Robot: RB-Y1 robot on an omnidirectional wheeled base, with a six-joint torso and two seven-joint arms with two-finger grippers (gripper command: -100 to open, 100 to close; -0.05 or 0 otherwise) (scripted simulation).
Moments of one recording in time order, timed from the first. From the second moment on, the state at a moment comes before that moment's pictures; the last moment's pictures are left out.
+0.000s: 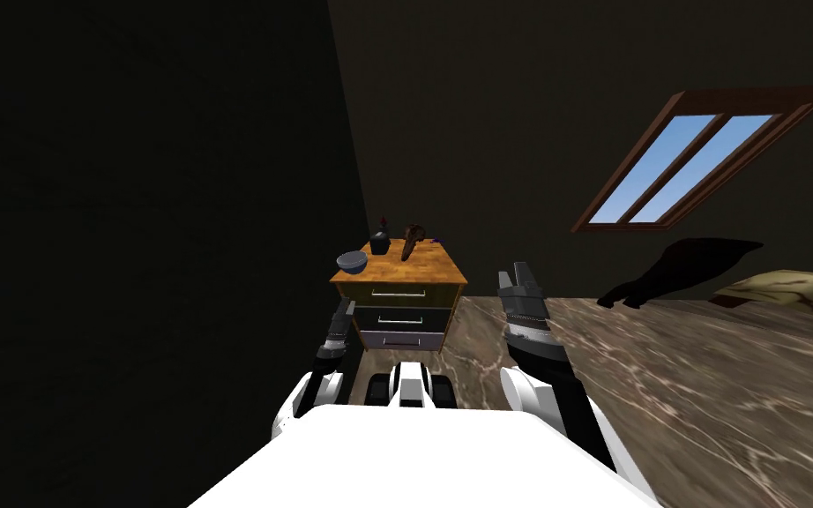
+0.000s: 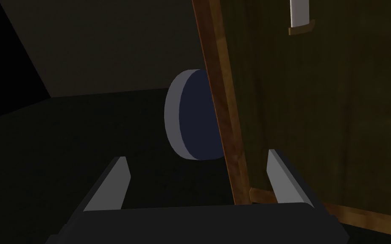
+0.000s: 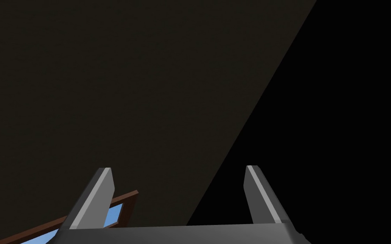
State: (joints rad) left arm 0.26 0.19 0.00 -1.40 -0.01 -0.95 0.04; right arm 0.54 0.00 -0.04 -2.39 0.06 -0.37 0.10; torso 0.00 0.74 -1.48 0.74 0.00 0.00
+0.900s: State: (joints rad) left arm 0.21 0.16 0.01 -1.16 -0.03 -1.10 0.03; right arm 0.54 0.00 -0.04 -2.39 0.06 -0.37 0.10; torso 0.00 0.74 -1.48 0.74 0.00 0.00
